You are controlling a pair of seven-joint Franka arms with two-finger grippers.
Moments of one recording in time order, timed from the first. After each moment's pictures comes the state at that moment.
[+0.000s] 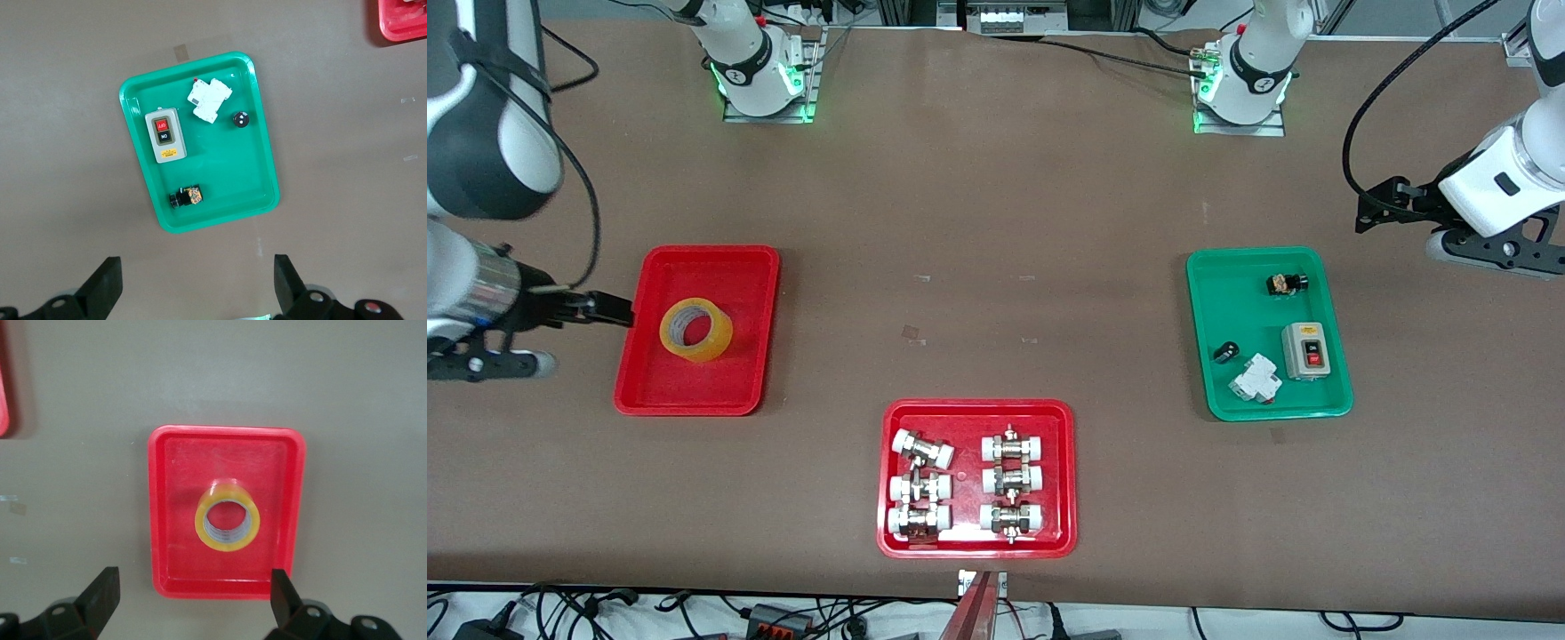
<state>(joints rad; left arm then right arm) 0.14 0.04 -0.19 -1.62 -0.01 1.55 0.13 0.02 0.36 -0.01 -1.33 -0.03 1.60 -0.01</state>
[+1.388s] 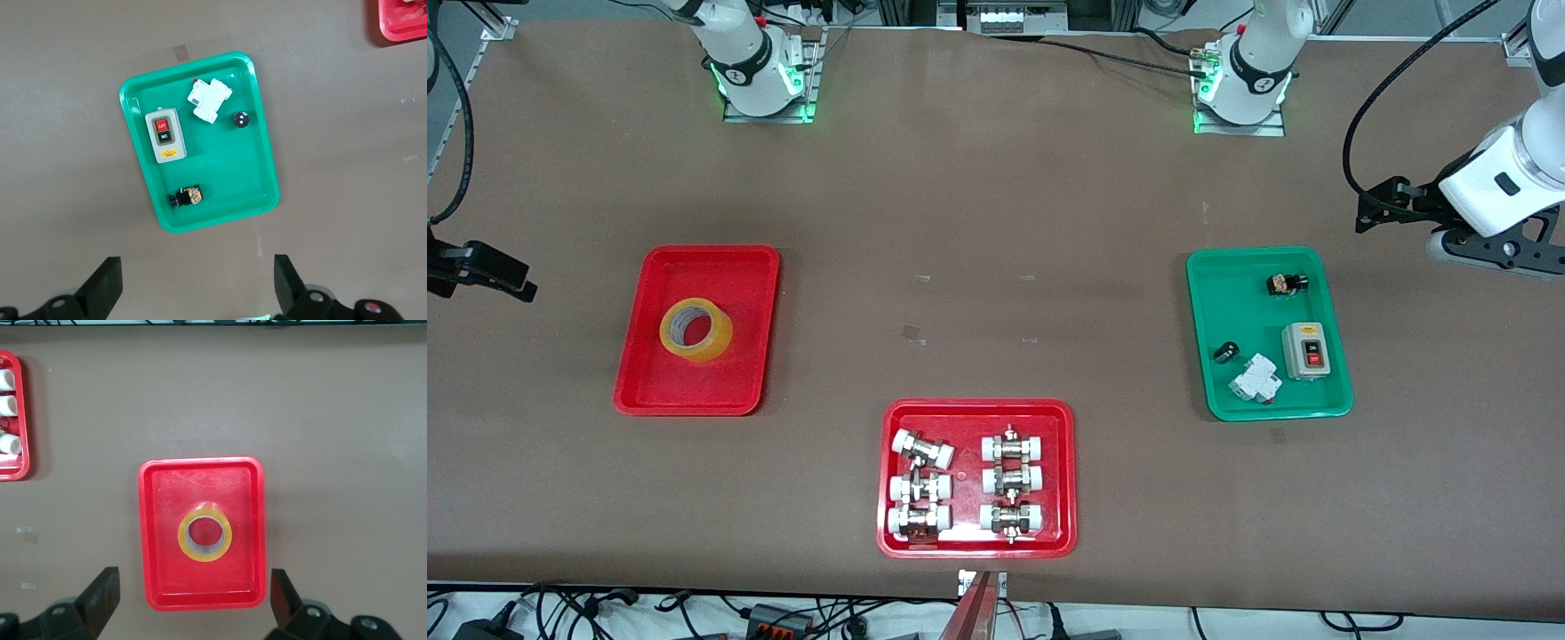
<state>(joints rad) 0.14 0.04 -0.19 -1.62 -0.01 1.55 0.13 -0.04 0.18 -0.02 -1.44 -0.02 1.70 -0.02</state>
